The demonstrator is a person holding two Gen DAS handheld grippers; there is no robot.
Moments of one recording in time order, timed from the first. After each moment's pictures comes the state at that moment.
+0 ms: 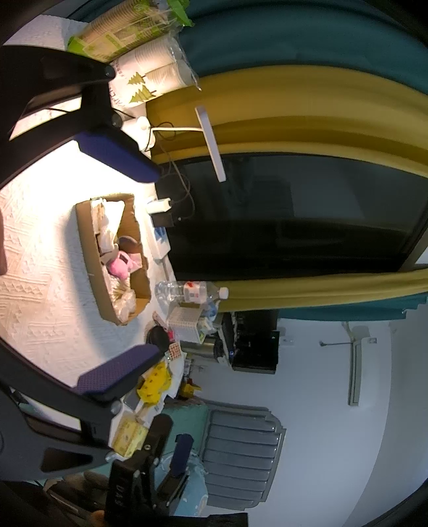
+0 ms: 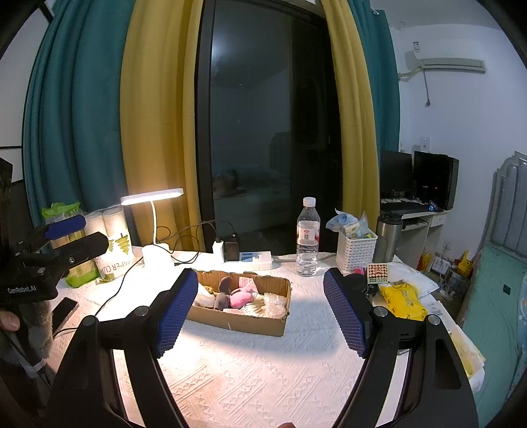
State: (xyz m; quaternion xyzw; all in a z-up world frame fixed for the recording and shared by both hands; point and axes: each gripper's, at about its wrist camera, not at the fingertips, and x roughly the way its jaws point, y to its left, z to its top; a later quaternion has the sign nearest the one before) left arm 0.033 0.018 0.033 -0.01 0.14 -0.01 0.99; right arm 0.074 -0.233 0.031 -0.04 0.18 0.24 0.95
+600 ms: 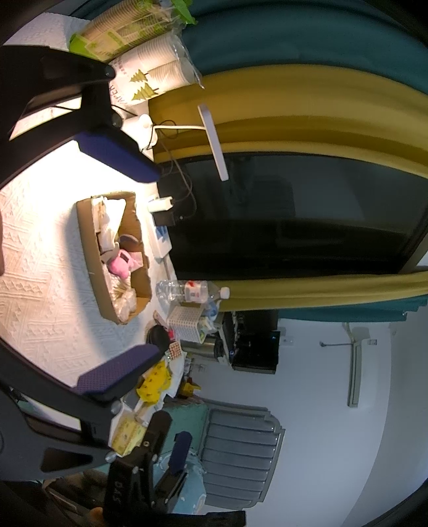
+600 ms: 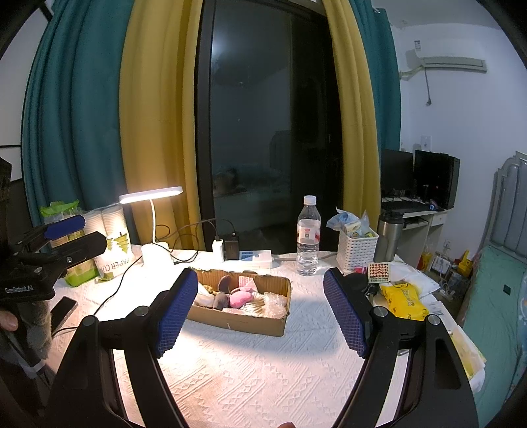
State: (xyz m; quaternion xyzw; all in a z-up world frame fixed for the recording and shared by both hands) left arm 0.034 0.019 0.032 -0.02 0.14 -0.01 0.99; right arm 0.074 -0.232 0.030 -0.04 0.18 0.24 0.95
